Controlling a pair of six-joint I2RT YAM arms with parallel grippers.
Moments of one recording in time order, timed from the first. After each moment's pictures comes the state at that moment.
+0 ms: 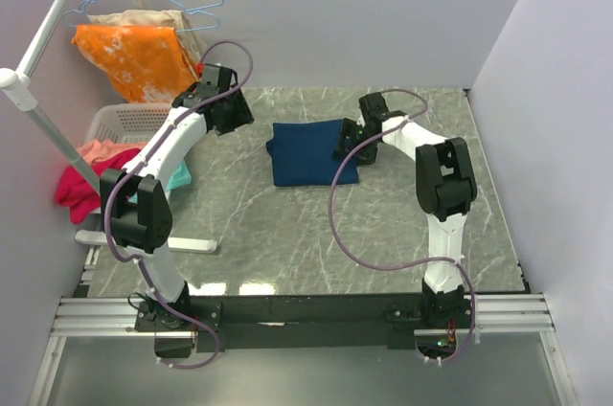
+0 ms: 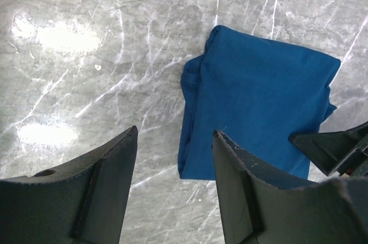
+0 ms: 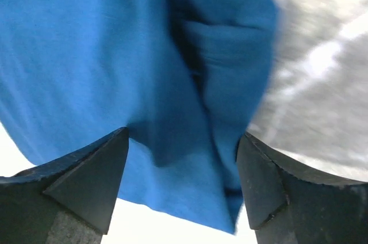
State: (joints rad) left arm -0.27 1.79 1.62 -0.64 -0.08 -0.62; right arm 0.27 2.11 1.55 -0.53 -0.23 0.52
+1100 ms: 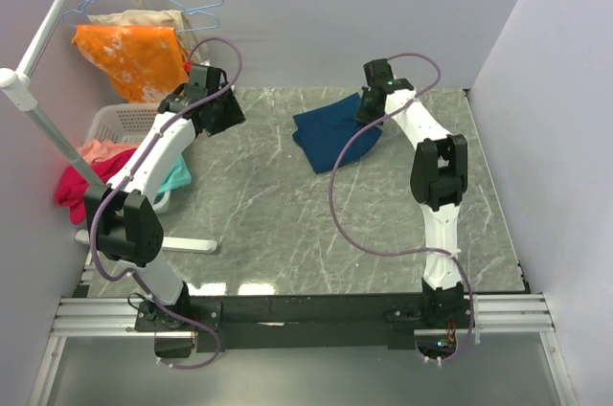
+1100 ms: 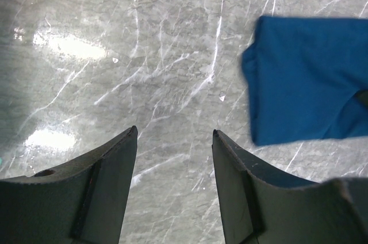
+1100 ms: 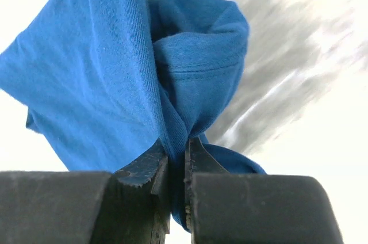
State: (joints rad) left arm -0.25 1.68 1.57 -0.67 -0.09 -0.62; right arm 0.24 2.25 2.02 -0.77 0.06 0.51
